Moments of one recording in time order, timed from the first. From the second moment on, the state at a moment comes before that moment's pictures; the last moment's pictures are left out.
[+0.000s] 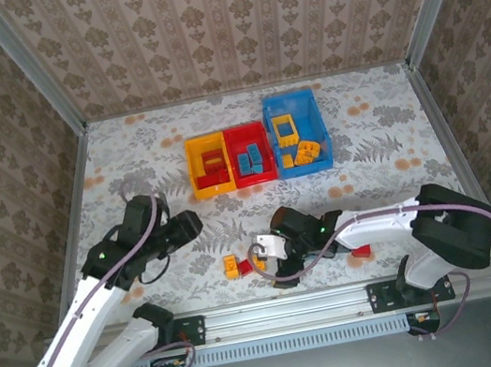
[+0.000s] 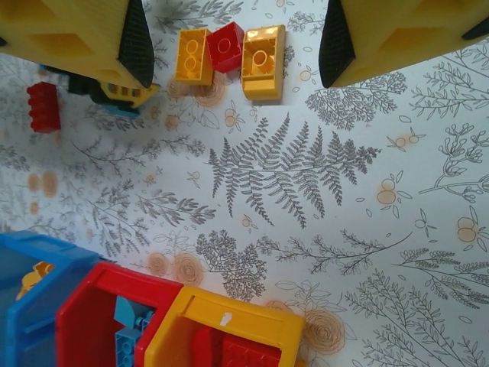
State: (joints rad) left arm -0.59 0.76 0.85 -0.95 0.04 -0.81; right arm 0.99 1.51 0.65 -0.11 -0.25 -0.34
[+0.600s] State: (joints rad) left arm -0.58 0.76 0.84 -0.97 0.06 -0.82; right arm 1.00 1.67 0.76 -0.04 -0.24 -0.34
